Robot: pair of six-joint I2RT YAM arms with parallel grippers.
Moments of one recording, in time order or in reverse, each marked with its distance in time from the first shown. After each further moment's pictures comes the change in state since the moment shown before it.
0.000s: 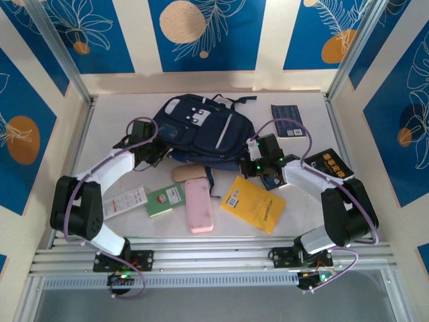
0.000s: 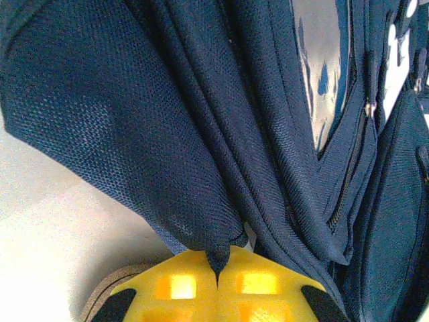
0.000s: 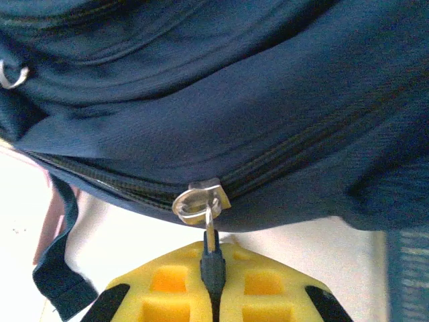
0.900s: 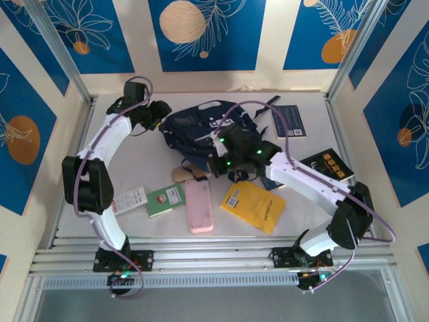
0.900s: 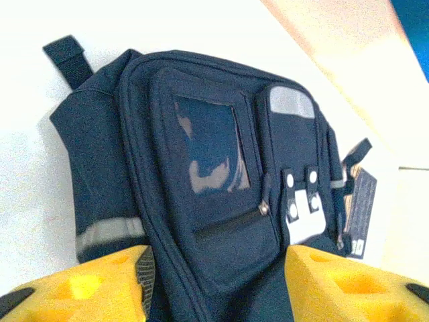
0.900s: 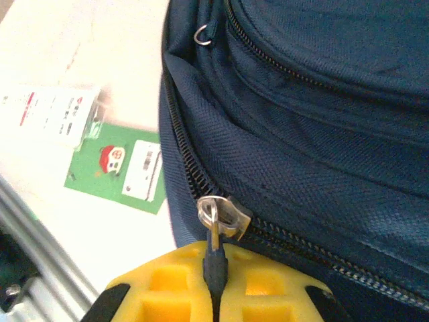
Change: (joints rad) left arm 0.092 0.243 0.559 -0.260 0.120 0.241; right arm 0.420 0.021 0.447 -0.383 0.148 0.165
